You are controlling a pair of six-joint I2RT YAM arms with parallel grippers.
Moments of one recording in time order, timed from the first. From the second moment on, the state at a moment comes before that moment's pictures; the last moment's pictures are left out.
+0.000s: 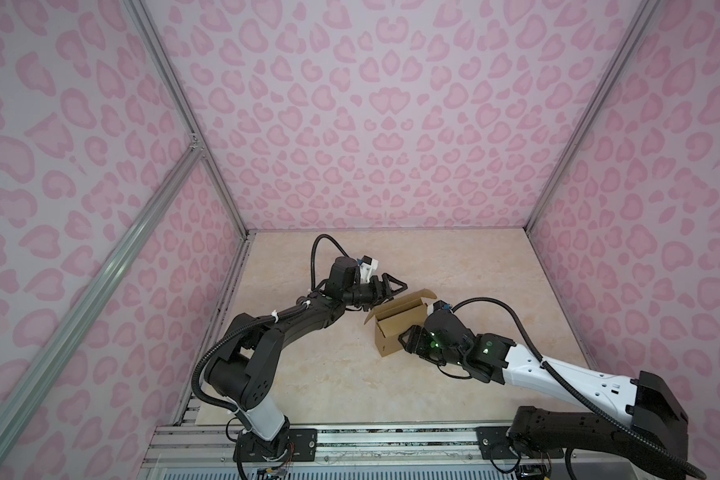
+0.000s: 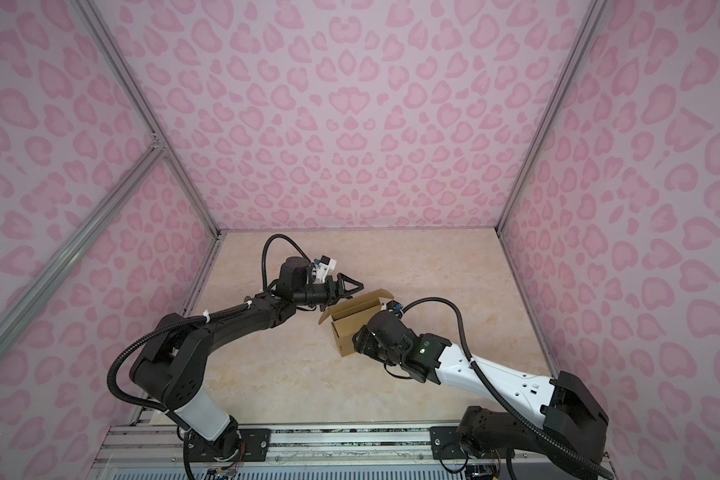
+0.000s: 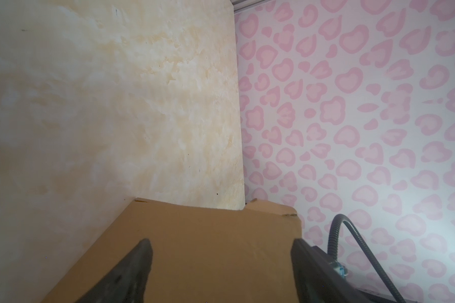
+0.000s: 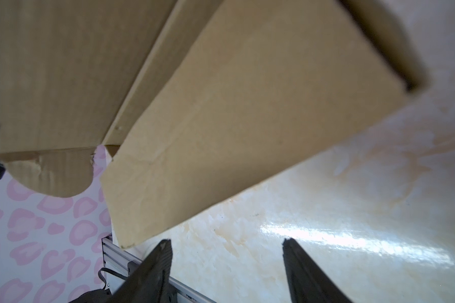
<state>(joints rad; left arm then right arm) -0.52 1.67 0.98 0.22 0.73 -1.03 0.94 1.19 0.77 -0.38 0.08 1.17</state>
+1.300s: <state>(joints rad) -0.54 1.65 0.98 0.21 0.75 -1.02 0.47 1.20 1.00 -0.54 -0.20 0.39</state>
